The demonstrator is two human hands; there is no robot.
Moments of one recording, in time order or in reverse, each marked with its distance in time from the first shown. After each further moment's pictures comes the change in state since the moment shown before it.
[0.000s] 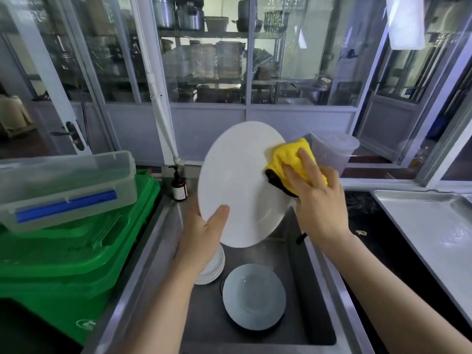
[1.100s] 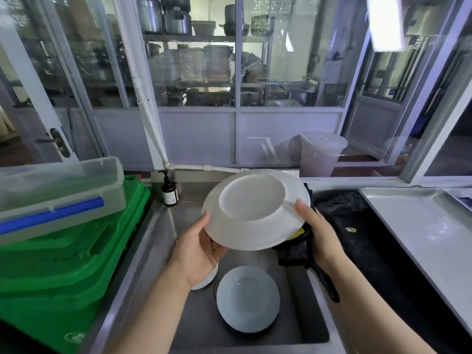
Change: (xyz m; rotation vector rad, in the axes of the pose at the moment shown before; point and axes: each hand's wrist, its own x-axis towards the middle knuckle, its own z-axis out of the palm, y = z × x) left_hand 0.011 -0.042 0.004 -0.815 -0.134 -0.704; right_hand -0.043 0.014 0.018 1.899 -0.224 0.821
